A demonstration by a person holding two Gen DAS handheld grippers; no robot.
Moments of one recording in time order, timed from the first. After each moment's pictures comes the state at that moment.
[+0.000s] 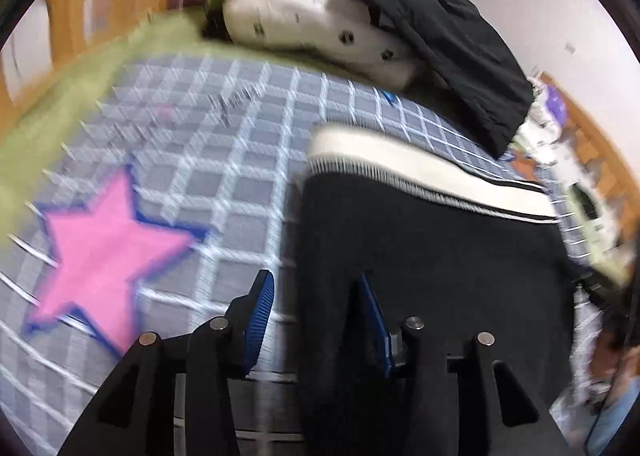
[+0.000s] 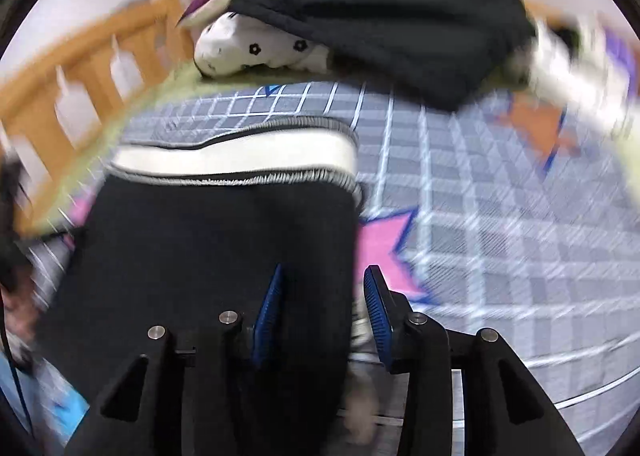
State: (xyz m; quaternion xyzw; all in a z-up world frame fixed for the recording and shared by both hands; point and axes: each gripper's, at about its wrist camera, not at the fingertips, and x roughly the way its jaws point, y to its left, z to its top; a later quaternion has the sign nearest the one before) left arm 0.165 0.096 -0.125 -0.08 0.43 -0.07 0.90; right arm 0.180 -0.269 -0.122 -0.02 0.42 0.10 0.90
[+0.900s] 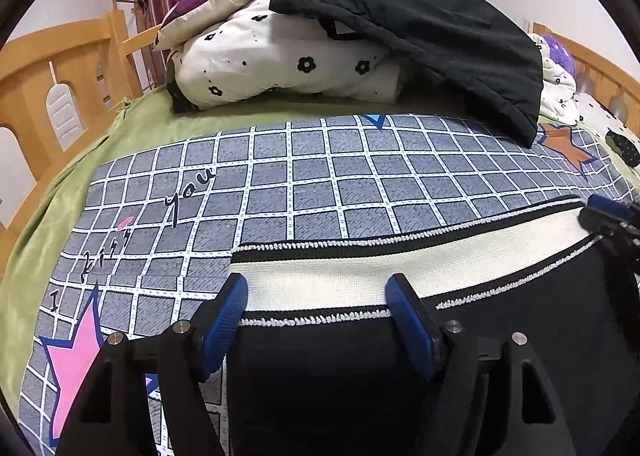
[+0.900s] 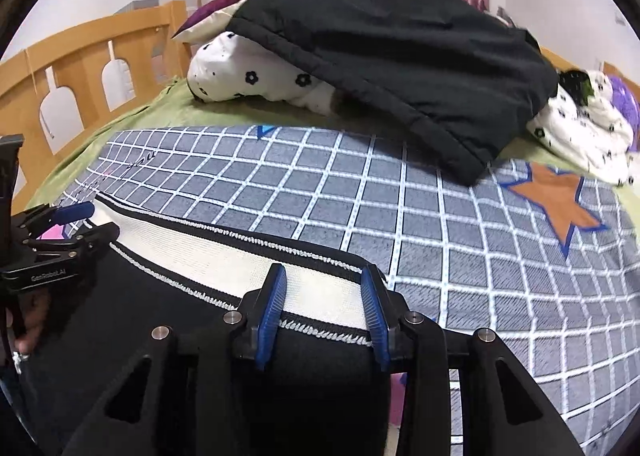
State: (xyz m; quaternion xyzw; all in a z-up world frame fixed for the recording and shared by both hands) left arm 0.239 0.018 -0.141 0.06 0.38 -0.04 0.92; right arm 0.250 -0.234 -0.126 -0.03 0.36 0.10 0.92
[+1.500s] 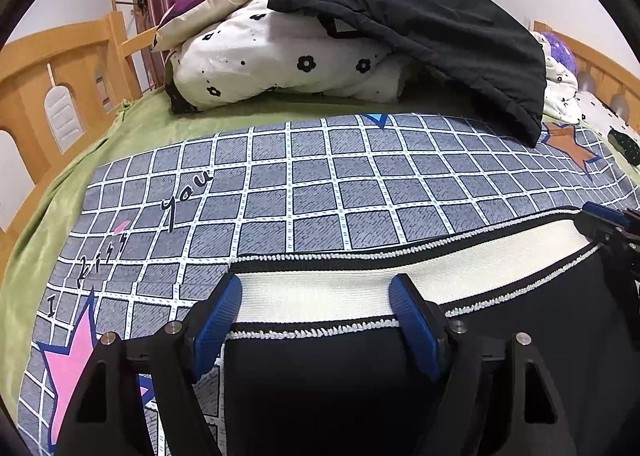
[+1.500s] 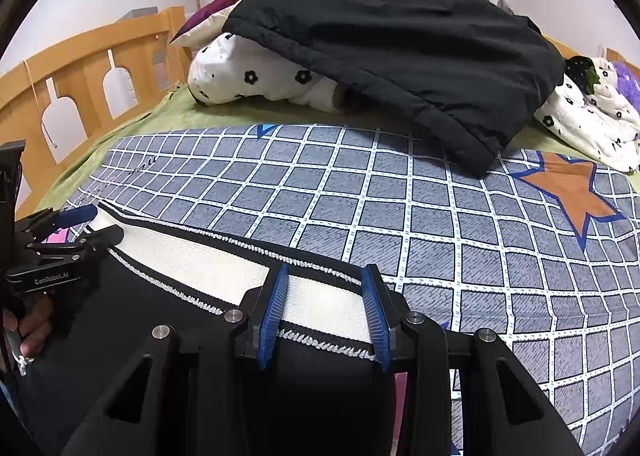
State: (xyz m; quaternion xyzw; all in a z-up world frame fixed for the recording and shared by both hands) left arm 0.246 0.017 -0.145 0.06 0.38 -0.04 0.92; right arm 0.259 -0.240 -0.141 0.00 0.37 0.12 0.92
